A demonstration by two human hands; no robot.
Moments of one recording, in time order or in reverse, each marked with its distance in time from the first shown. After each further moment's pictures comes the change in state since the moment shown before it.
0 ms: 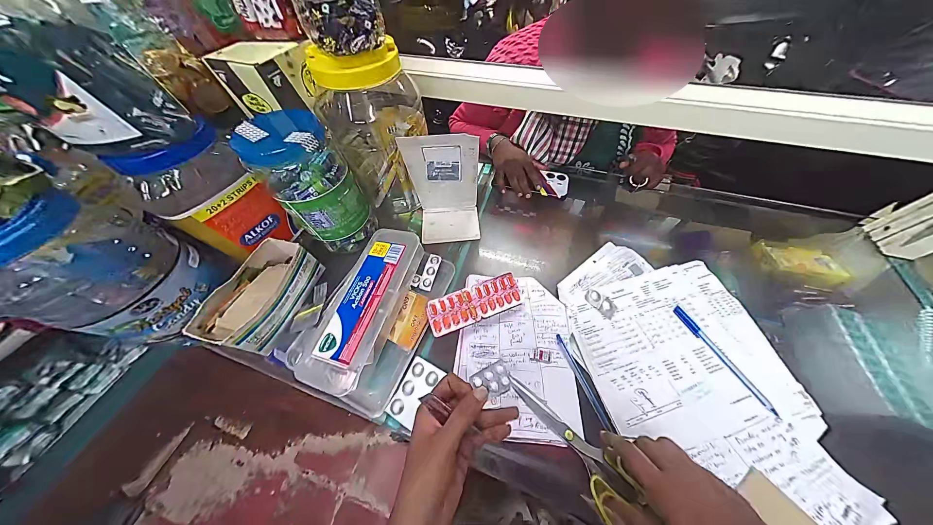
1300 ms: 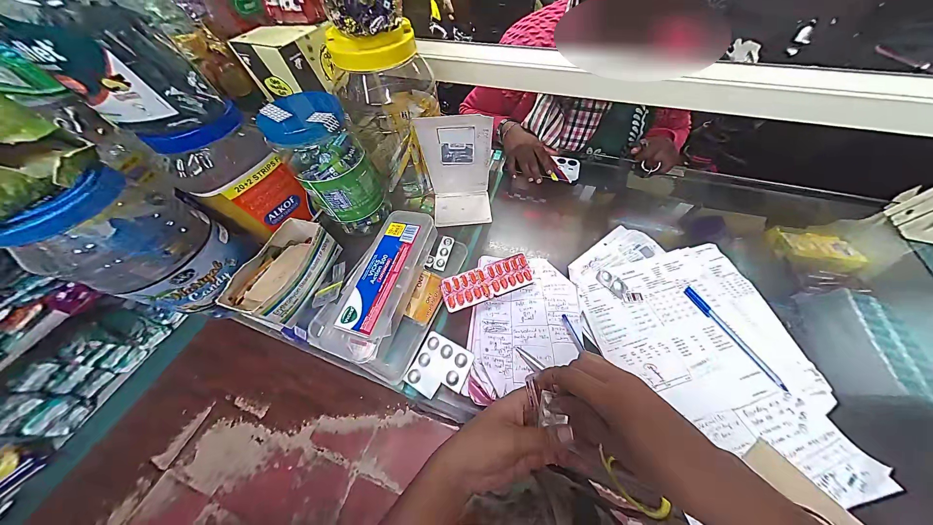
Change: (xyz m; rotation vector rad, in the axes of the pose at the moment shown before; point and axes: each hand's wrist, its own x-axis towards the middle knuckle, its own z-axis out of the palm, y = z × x) left_hand 0.007 -0.020 -0.007 0.043 -0.766 -0.455; right_hand 0.059 -0.026 0.010 0.069 0.430 -0.598
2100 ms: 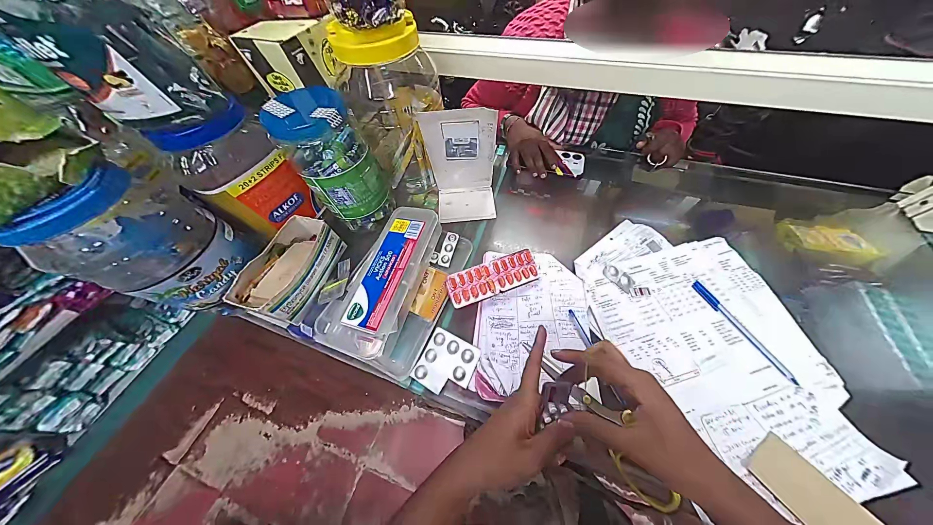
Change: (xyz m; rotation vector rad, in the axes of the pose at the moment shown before) left_hand 0.000 0.000 0.000 0.643 0.051 0.182; right_hand -0.022 0.019 0.028 0.585 0.186 0.212
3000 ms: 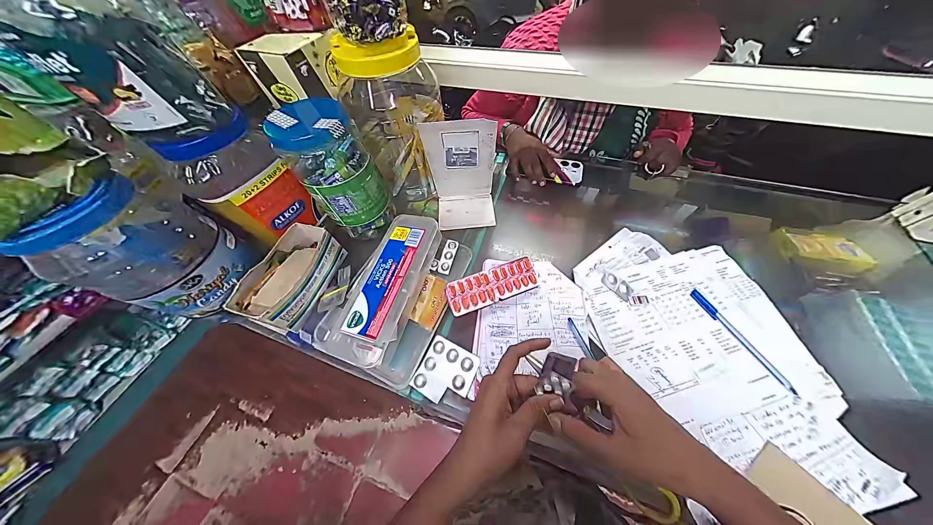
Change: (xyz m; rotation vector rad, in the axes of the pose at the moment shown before) left_hand 0.003 0.005 -0.009 0.041 0.283 0.118; right_hand 0.010 -0.002 -0.006 -0.360 -0.155 -0.034
